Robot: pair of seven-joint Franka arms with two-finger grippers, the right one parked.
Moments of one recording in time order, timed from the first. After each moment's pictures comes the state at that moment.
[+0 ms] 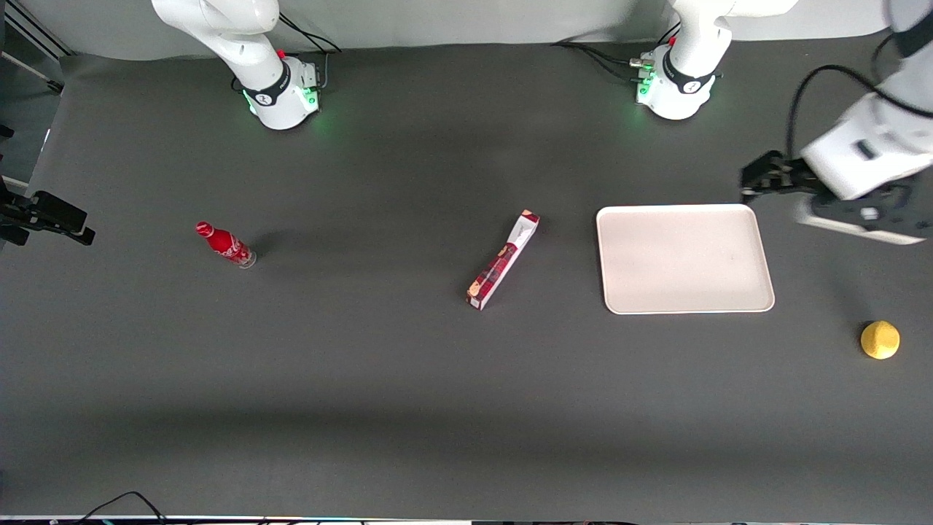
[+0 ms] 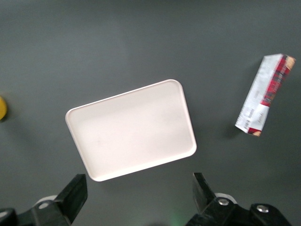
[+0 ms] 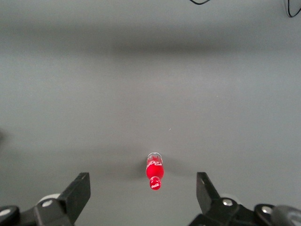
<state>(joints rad) -0.15 0.06 -0.04 -1.51 -0.03 1.50 0.08</state>
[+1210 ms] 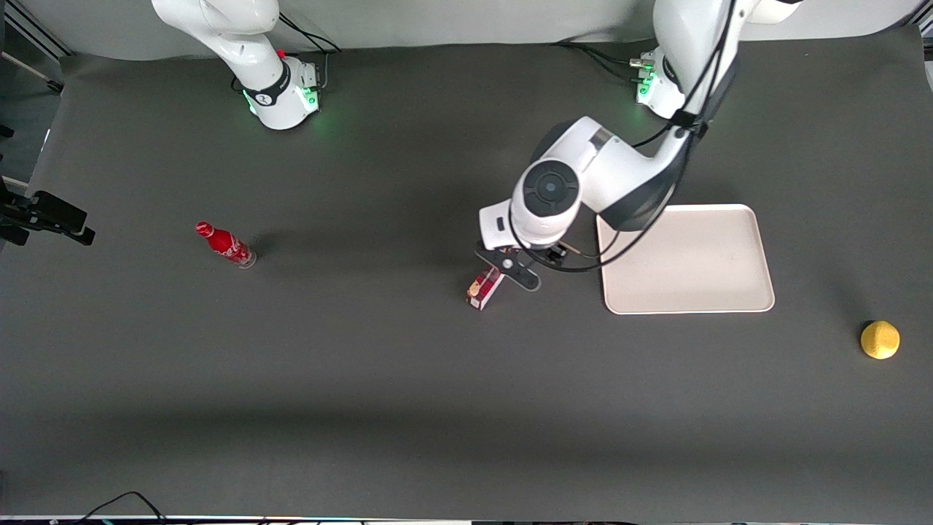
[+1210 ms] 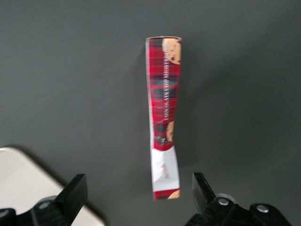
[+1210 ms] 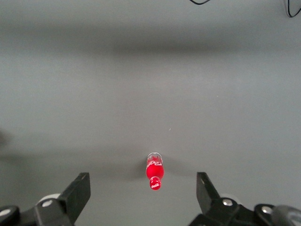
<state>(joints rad) -0.40 0.50 -0.33 -1.59 0.03 1.94 -0.09</state>
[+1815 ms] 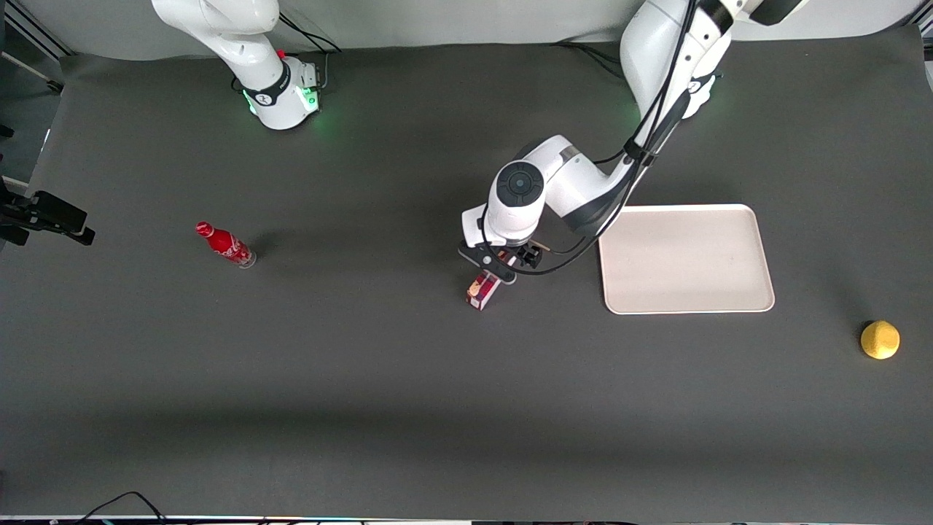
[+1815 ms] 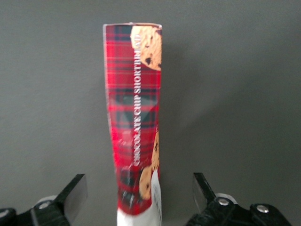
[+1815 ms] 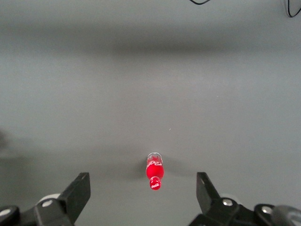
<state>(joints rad) -0.42 0.59 -0.37 -1.76 0.15 2.28 -0.24</state>
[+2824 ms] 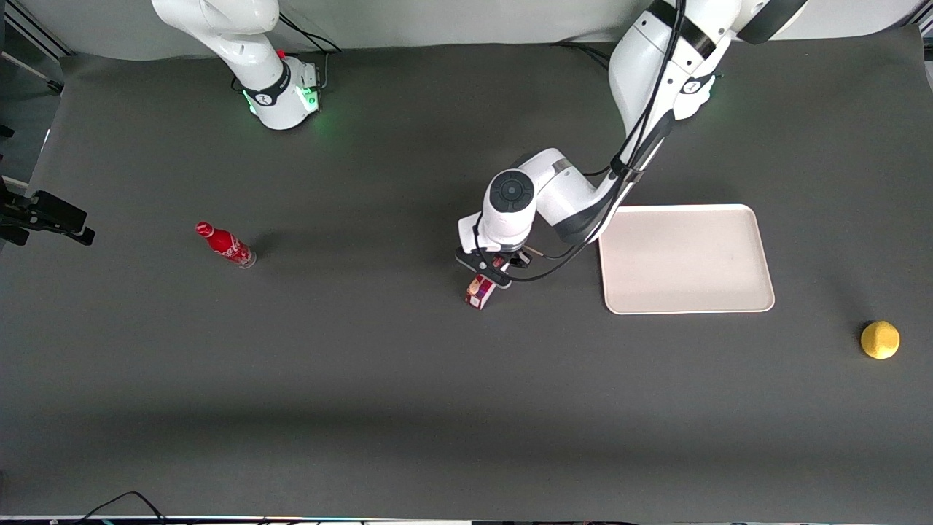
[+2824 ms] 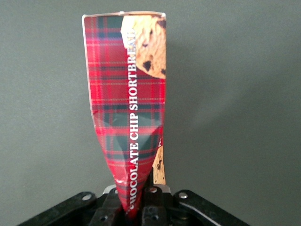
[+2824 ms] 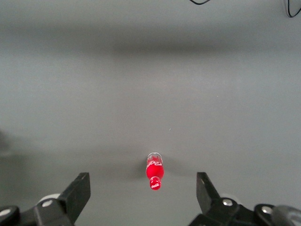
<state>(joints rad) -0.43 0.66 -0.37 -1.75 0.23 2.35 -0.31</state>
